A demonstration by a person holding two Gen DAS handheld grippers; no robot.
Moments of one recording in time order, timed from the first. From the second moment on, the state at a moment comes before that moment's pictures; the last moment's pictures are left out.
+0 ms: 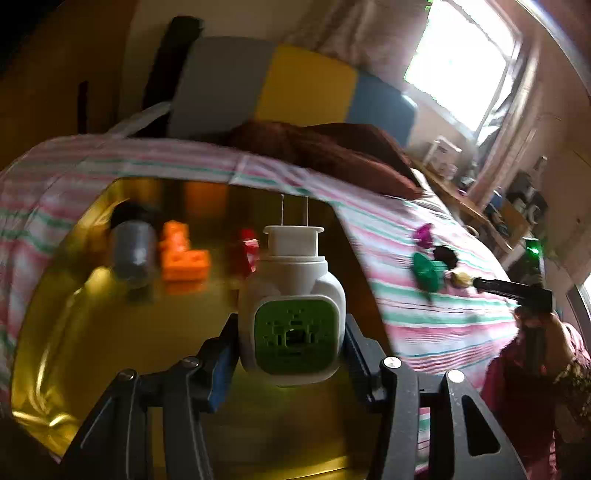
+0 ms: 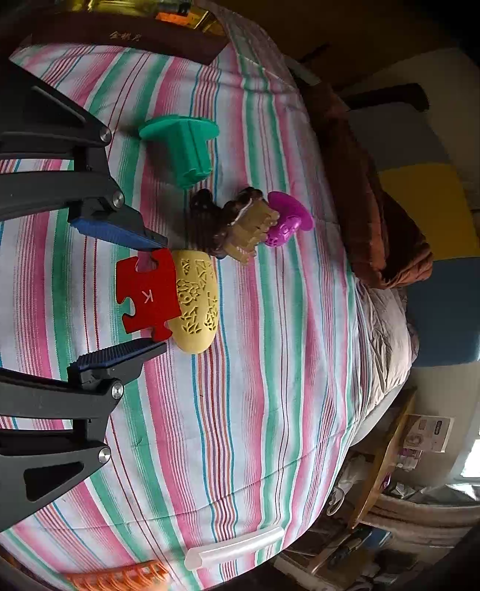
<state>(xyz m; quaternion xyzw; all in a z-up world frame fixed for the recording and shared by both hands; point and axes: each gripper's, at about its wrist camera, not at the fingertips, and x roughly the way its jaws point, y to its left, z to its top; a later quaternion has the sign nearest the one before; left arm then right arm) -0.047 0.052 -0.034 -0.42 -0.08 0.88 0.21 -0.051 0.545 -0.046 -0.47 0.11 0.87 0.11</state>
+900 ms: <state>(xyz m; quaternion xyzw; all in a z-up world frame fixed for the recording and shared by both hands) -0.078 -0.037 -0.068 -0.50 -0.07 0.86 0.06 -0.042 0.452 -0.003 -0.38 0.05 0.92 0.00</state>
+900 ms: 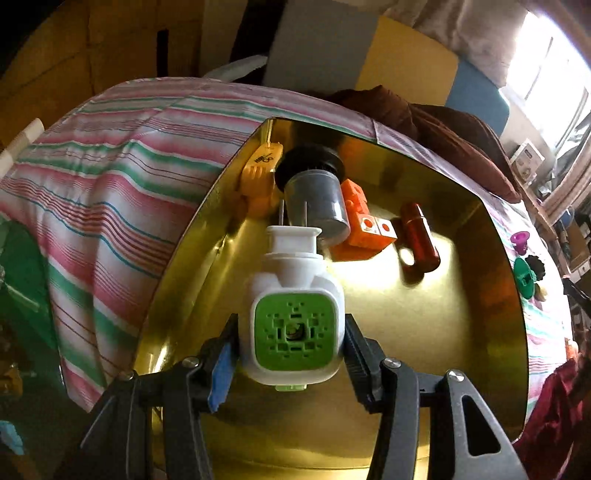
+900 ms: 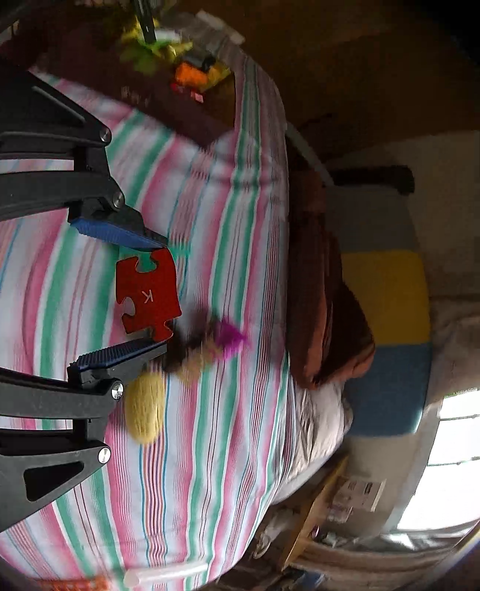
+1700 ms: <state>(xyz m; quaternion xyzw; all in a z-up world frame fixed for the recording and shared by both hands) -0.029 -0.055 -0.025 -0.37 -0.13 0.92 0.01 -0.045 0.232 0.003 -0.39 0.03 0.89 -0.22</state>
